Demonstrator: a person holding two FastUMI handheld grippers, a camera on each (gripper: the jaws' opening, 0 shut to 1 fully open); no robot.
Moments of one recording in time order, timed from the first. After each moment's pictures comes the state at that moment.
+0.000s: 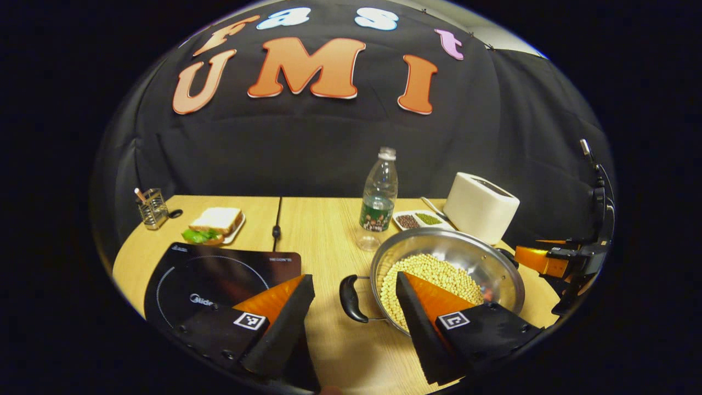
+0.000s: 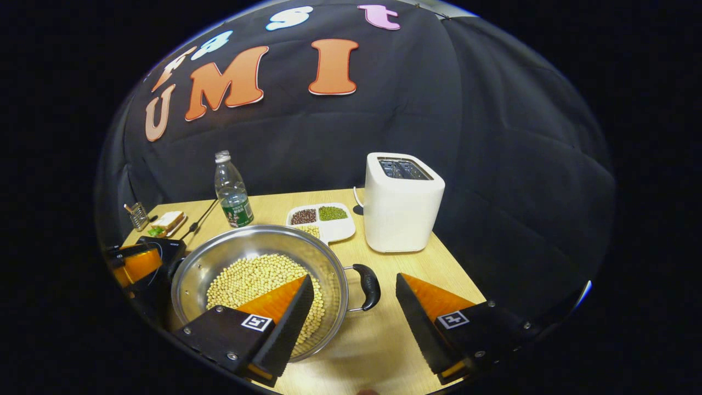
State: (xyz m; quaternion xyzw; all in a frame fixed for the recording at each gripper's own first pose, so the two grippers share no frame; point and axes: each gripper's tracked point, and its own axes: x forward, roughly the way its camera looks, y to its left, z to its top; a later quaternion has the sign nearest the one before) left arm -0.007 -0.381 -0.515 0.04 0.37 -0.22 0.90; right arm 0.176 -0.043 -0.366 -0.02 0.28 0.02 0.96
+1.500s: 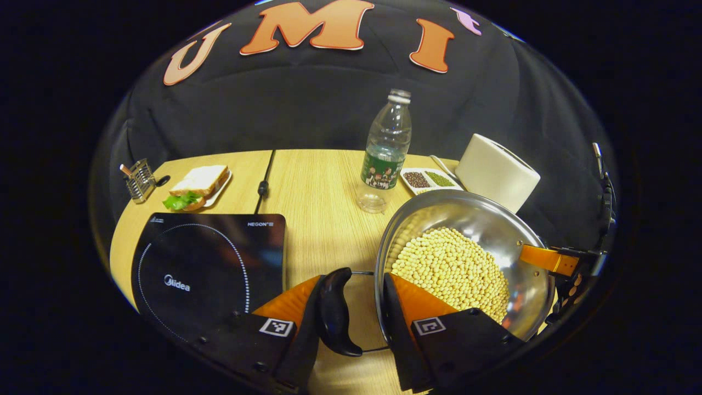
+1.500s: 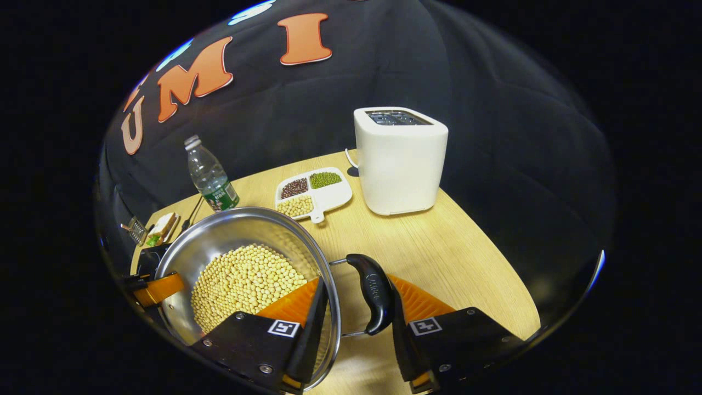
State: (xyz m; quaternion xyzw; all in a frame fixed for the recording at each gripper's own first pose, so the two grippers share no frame) left arm -0.007 -0.383 -0.543 0.05 0.46 -0.20 0.86; right arm 0.163 -0.037 -0.395 0.05 0.37 0.00 0.93
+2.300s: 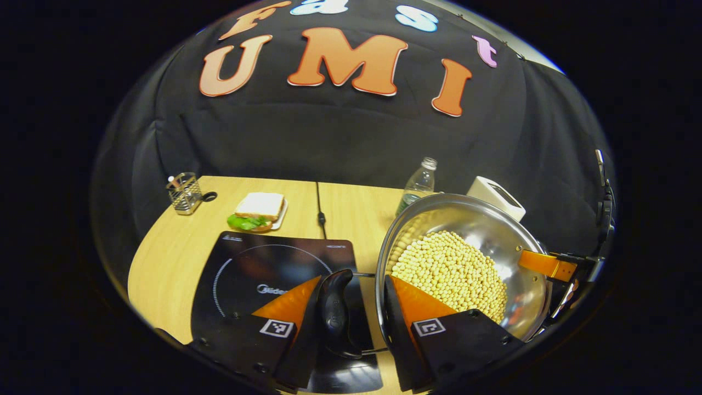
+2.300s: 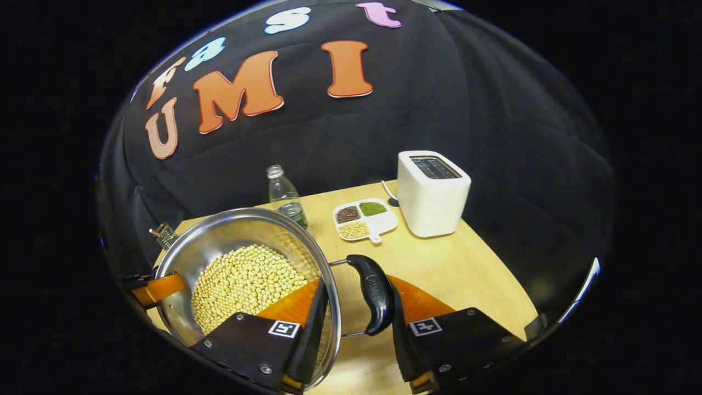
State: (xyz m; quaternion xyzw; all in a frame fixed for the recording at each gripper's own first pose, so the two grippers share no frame) left arm 0.004 -0.272 -0.429 0.02 0.42 -0.16 0.89; right arm 0.117 0.069 -0.297 0.04 0.32 0.04 0.95
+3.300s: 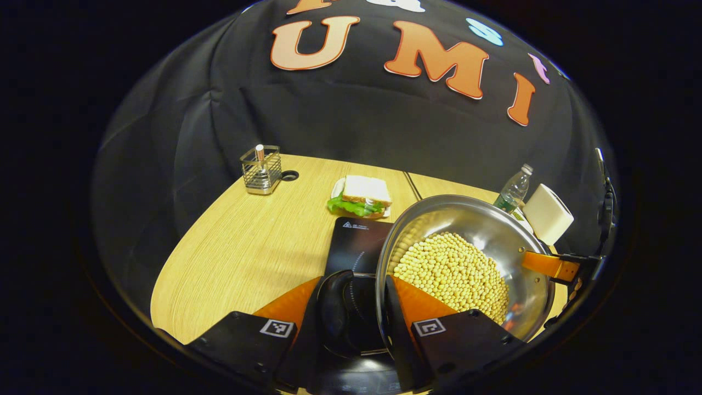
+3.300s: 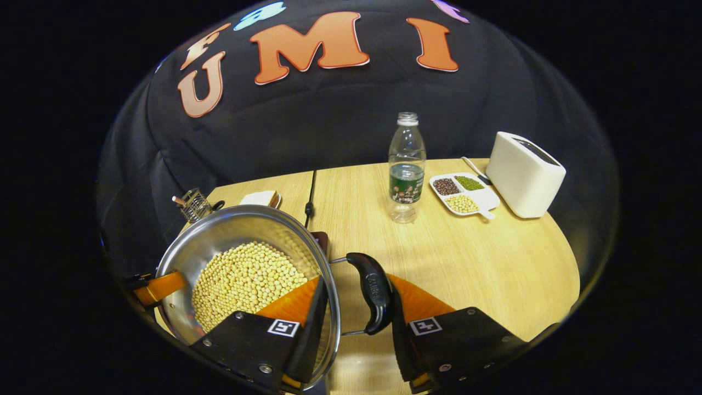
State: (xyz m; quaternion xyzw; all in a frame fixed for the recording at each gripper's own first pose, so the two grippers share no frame) left arm 0.047 -0.064 -0.470 0.02 0.45 -0.07 0.89; right arm 0.108 0.283 -0.356 0.02 0.38 0.12 0.92
